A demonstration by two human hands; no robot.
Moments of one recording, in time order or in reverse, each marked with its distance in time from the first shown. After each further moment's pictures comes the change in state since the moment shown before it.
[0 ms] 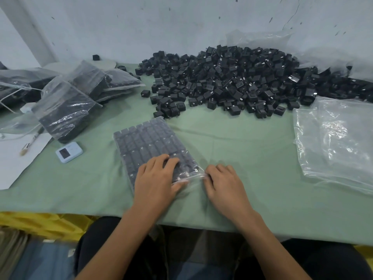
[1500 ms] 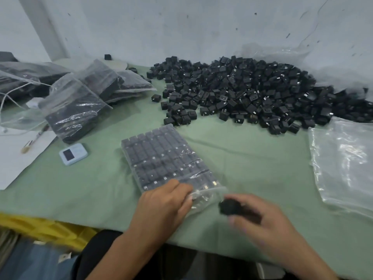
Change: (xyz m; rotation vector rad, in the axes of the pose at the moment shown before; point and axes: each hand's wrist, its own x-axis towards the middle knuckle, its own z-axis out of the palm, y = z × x) left_hand -0.016 -0.003 -0.035 -0.202 0.120 0.200; right_hand -0.029 0.004 -0.069 0.774 -0.218 0.070
